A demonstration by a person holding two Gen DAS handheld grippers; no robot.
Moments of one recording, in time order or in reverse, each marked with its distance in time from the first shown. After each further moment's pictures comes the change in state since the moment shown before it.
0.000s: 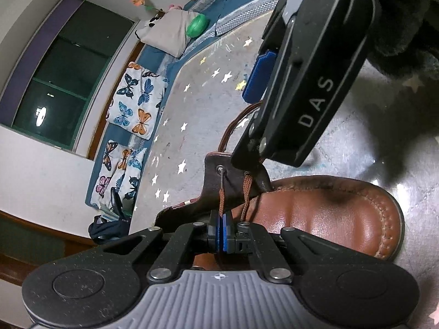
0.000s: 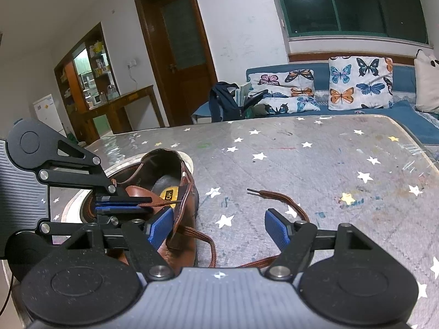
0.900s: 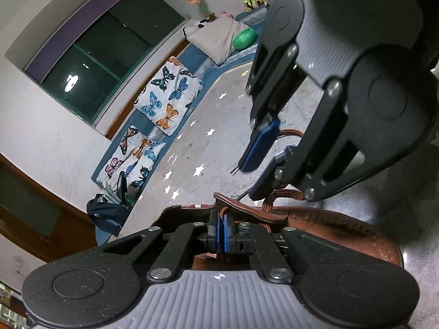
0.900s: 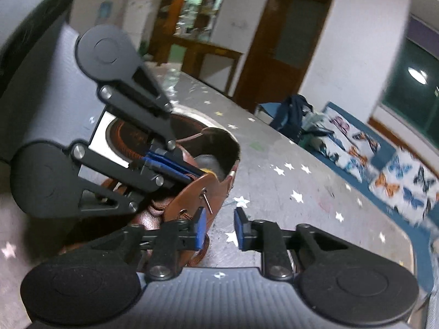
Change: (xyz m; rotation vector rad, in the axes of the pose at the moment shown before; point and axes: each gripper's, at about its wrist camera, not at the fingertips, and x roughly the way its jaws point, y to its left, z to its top) left arm -0.009 0.006 0.008 -0.273 -0.060 0.056; right arm 0.023 0.053 0.013 -0.714 0.100 0.108
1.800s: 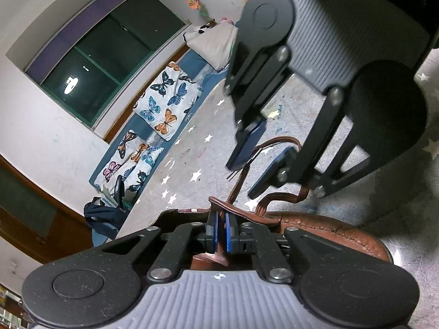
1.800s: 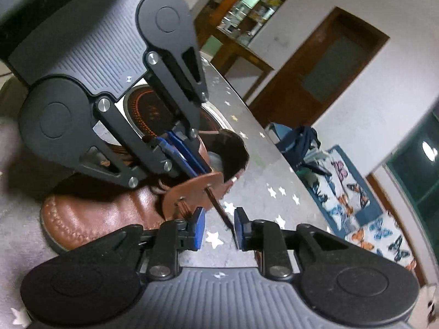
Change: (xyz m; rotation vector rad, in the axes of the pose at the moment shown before) left arm -0.014 -0.007 0.001 -0.016 -0.027 -0.005; right arm 0.014 0.026 -0.001 -0.354 -0.007 -0.062
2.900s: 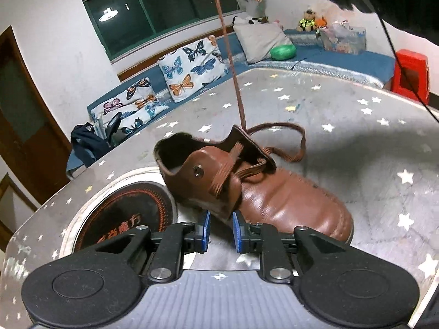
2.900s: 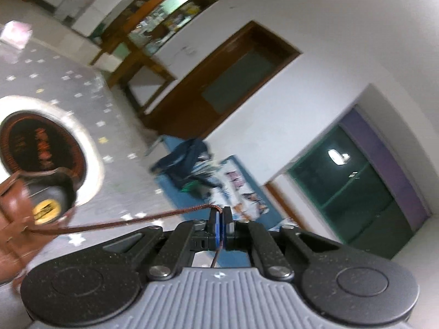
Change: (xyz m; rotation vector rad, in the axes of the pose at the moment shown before) left arm -0.052 0.026 -0.058 -0.430 0.054 -0.096; right arm -0.031 -0.118 0.033 0.069 -0.035 -0.498
